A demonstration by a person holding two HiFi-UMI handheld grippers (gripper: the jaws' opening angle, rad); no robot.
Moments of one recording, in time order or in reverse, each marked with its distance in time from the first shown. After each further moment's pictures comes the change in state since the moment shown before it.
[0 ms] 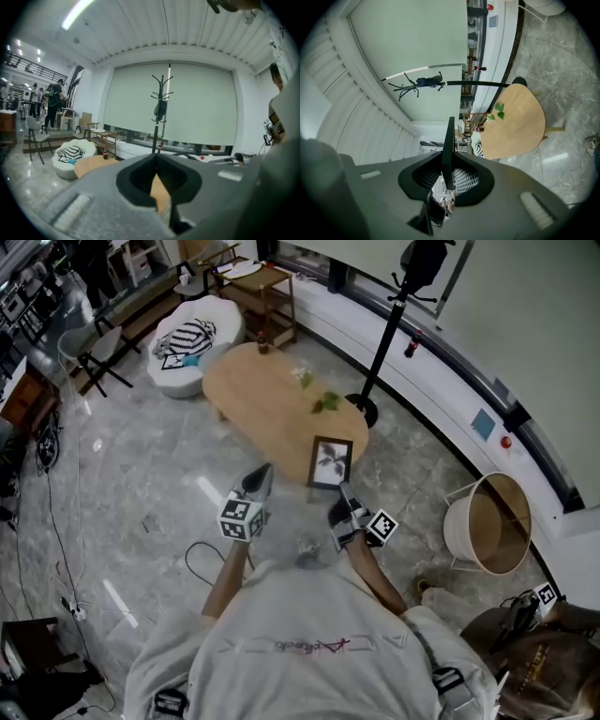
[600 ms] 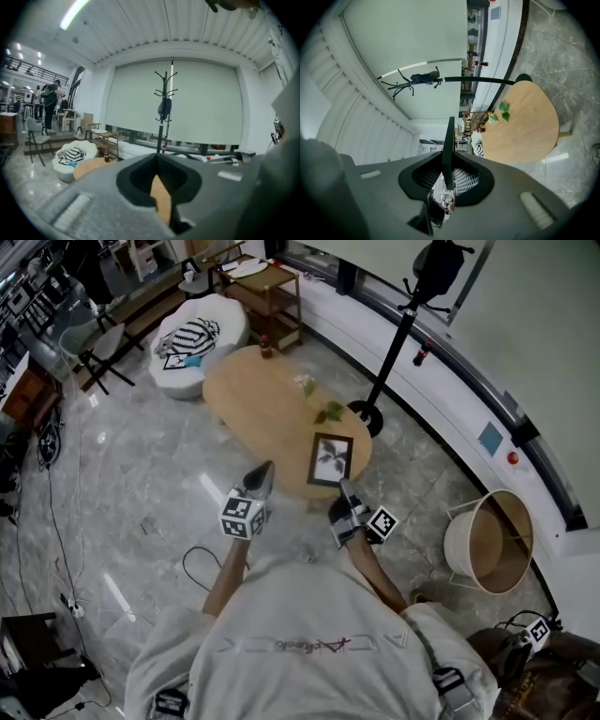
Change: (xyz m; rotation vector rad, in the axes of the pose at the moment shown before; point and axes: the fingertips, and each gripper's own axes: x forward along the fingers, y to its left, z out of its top) left arm 0.078 0.034 0.013 0.007 0.005 0.032; right arm 0.077 -0.015 0.051 0.009 0.036 0.001
